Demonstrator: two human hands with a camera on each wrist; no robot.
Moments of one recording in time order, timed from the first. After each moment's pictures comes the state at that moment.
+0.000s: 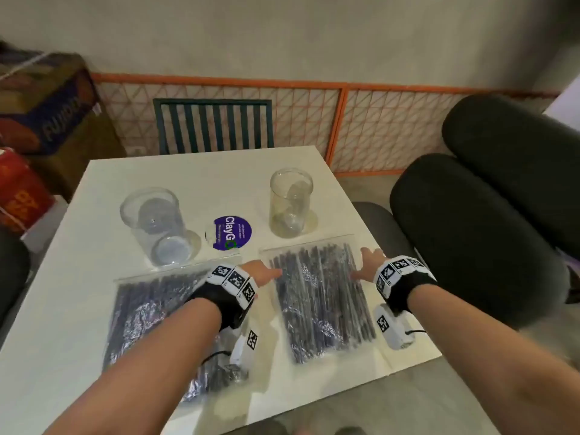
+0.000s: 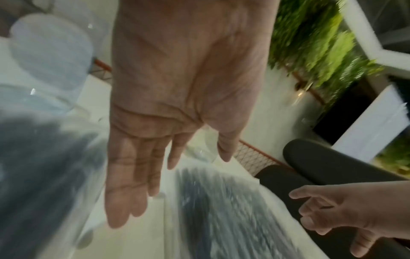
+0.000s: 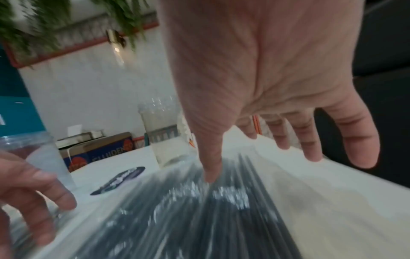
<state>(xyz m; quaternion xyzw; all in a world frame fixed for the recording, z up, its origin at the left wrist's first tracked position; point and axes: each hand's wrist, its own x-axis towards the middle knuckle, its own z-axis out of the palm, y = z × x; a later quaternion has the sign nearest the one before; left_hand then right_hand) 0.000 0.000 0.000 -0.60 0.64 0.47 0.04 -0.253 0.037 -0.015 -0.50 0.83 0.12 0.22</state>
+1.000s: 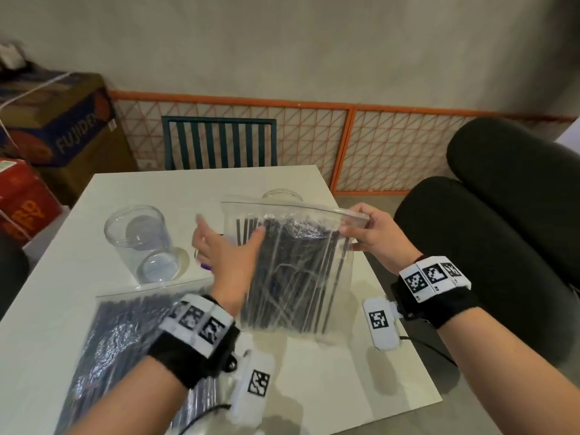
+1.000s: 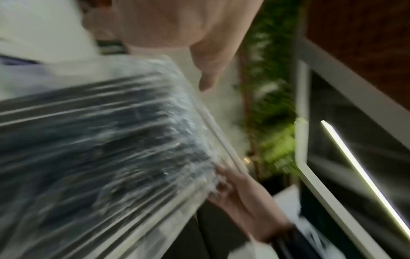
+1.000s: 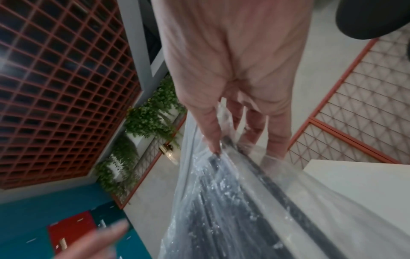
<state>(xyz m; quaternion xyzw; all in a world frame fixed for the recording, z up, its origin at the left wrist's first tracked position) -0.029 0.022 0.085 -0.66 0.44 0.40 -0.47 -0.254 0.029 0.109 -0.52 0.56 -0.45 0.46</state>
